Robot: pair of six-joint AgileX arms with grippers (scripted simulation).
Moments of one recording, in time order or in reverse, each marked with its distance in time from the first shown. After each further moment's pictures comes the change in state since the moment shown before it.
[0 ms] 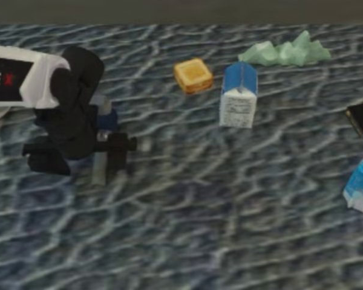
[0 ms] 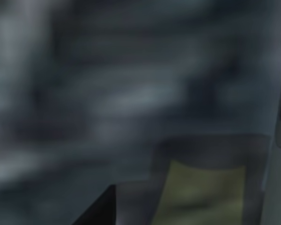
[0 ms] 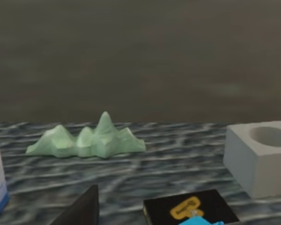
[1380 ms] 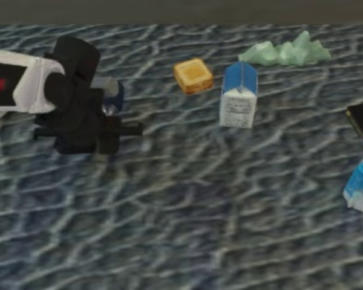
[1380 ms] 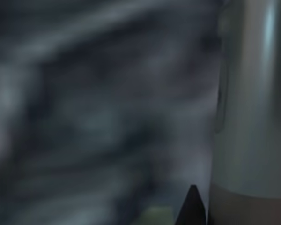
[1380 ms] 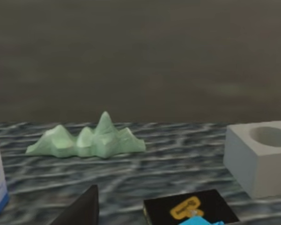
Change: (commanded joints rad) left arm 0.016 -0.096 -0.037 0.179 0.033 0.084; right arm 0.000 0.000 0.000 0.000 0.000 0.000
